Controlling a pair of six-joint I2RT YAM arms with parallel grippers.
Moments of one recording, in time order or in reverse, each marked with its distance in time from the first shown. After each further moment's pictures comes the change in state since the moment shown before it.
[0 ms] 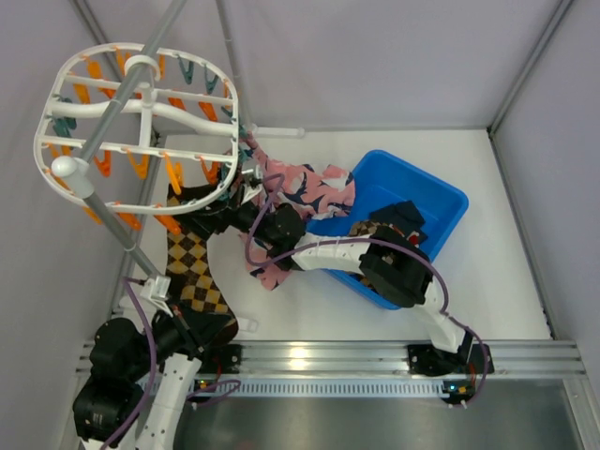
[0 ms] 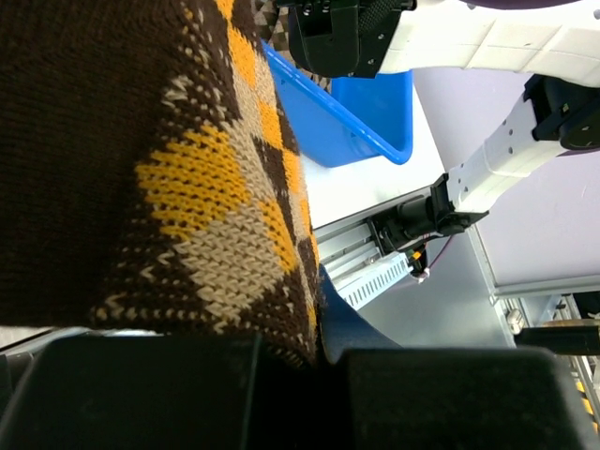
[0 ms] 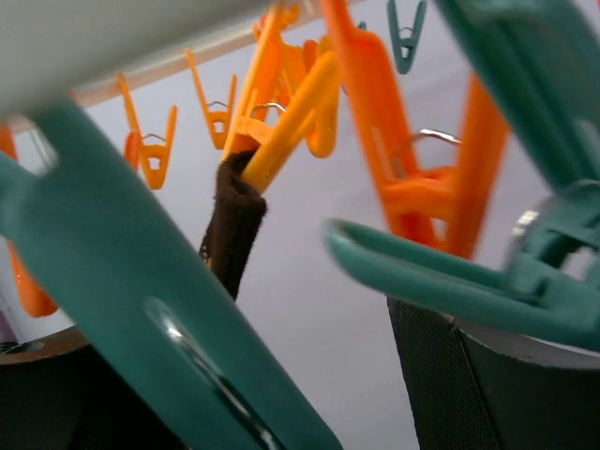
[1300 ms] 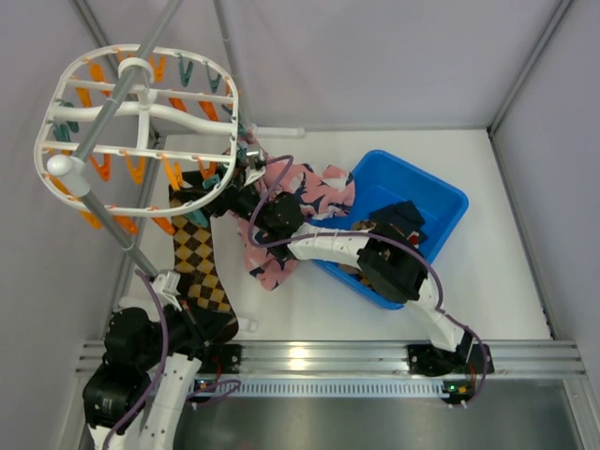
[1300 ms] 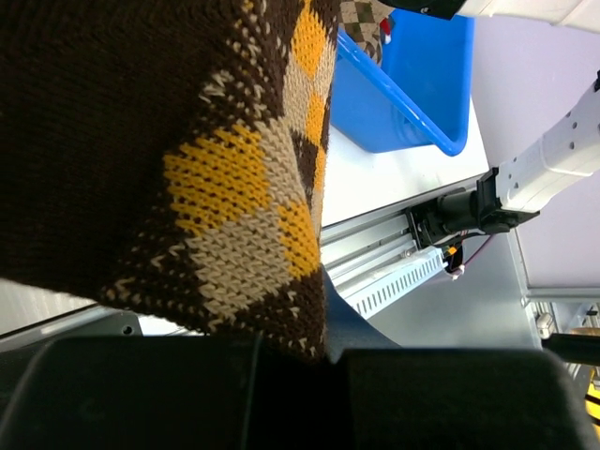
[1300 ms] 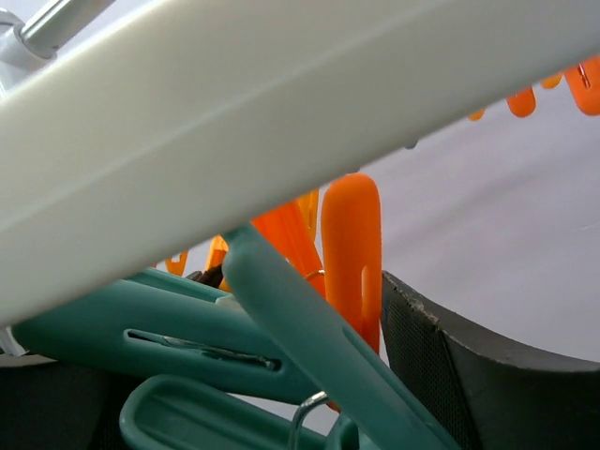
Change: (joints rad) left arm 0.000 0.000 -0.090 -0.033 -0.043 0.046; right arm -0.035 0.058 0.132 0.003 0.027 0.139
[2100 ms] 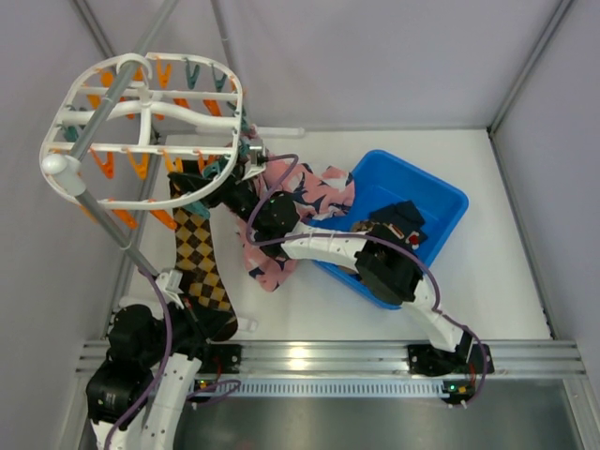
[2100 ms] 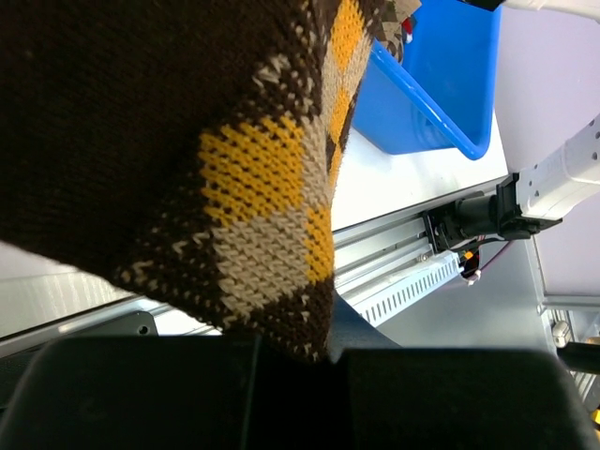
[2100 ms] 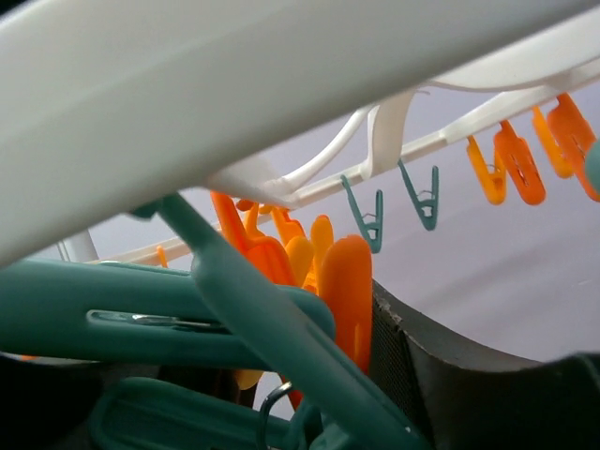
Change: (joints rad) left arm 0.001 0.000 -0.030 0.001 -0.028 0.019; right arm 0.027 0.039 0.122 0.002 0.140 -0.003
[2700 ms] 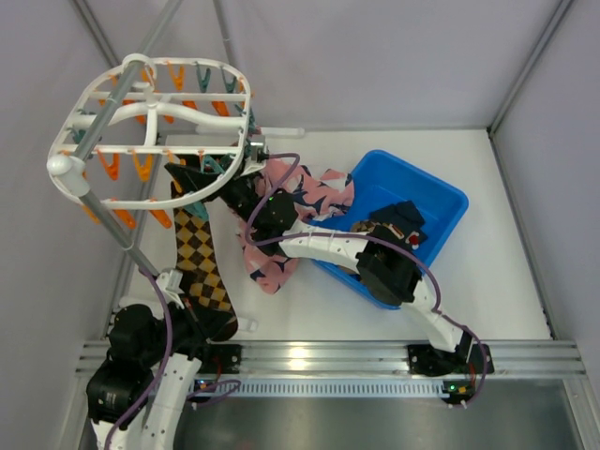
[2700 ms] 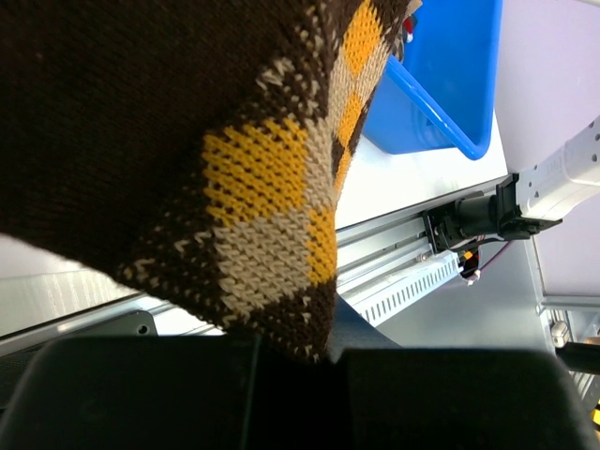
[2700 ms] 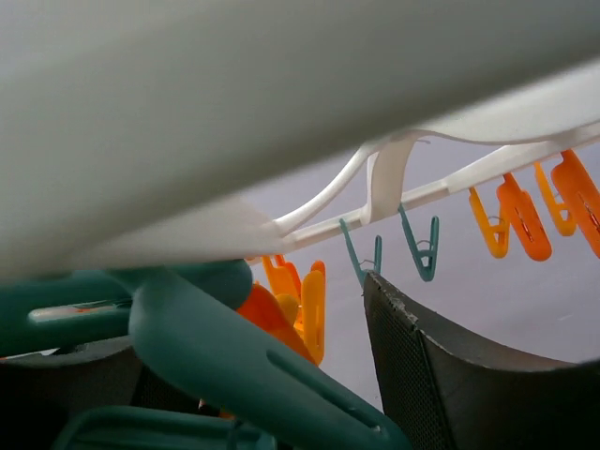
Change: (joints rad) left arm 0.000 0.000 -0.003 0.000 0.000 -0.003; right arm 0.008 0.005 0.065 -0.023 0.059 -0.058
